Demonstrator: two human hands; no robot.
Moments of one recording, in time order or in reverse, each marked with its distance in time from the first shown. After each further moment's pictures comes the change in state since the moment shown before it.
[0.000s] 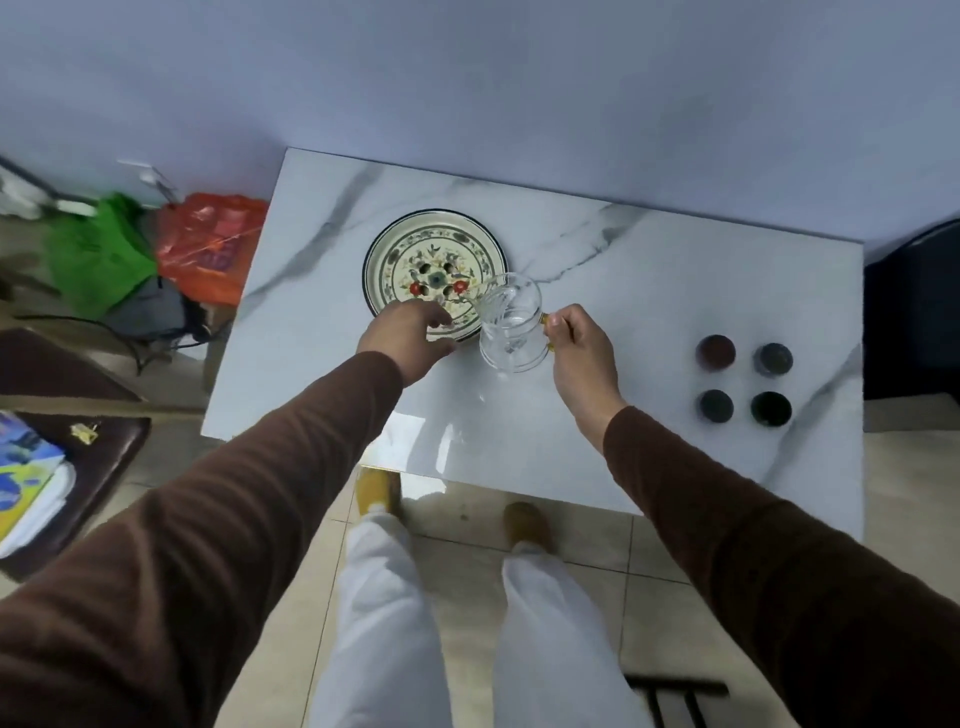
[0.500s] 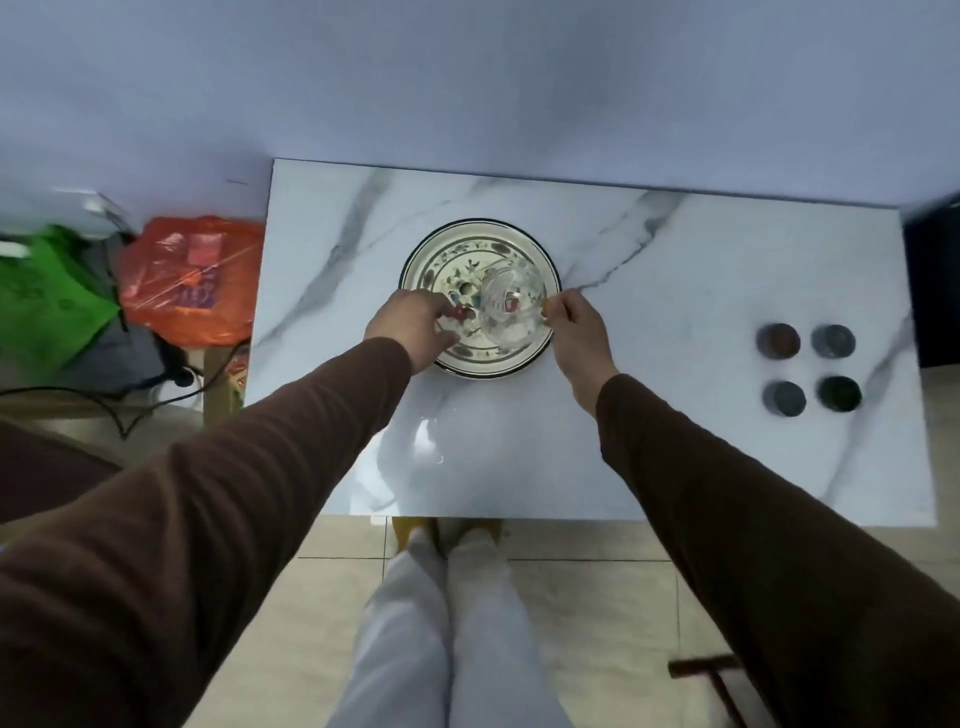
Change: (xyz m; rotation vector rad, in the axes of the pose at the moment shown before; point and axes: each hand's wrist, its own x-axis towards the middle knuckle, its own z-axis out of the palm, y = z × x) left_hand 0.114 -0.118 -0.033 0.070 -0.108 0.129; right_hand 0.091 -0.016 0.140 0.142 0.104 0.171
